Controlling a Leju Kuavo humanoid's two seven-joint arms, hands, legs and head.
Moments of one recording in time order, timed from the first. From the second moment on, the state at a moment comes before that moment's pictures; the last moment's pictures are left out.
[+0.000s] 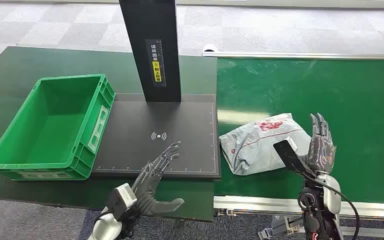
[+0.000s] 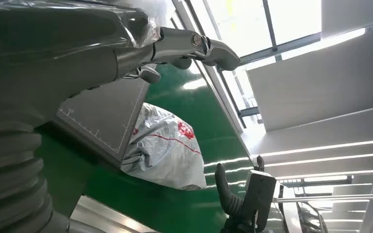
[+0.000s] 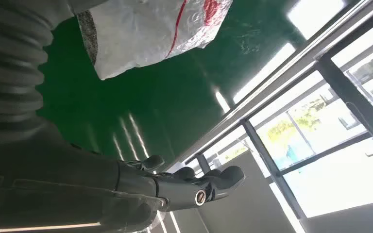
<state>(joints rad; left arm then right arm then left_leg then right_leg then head) -0.10 -0.15 -0.32 -1.37 -0.19 -0.21 -0.56 -0.29 -0.08 -0.07 -1.06 0.99 -0.35 -0.23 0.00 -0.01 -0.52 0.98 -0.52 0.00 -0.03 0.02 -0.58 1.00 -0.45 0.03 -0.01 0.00</state>
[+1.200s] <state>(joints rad) -0.23 -0.15 -0.42 -1.17 -0.09 -0.22 -0.61 -1.01 -0.06 0.25 -0.29 1.16 0.42 0.10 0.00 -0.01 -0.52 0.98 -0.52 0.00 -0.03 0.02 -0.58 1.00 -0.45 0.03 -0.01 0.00</state>
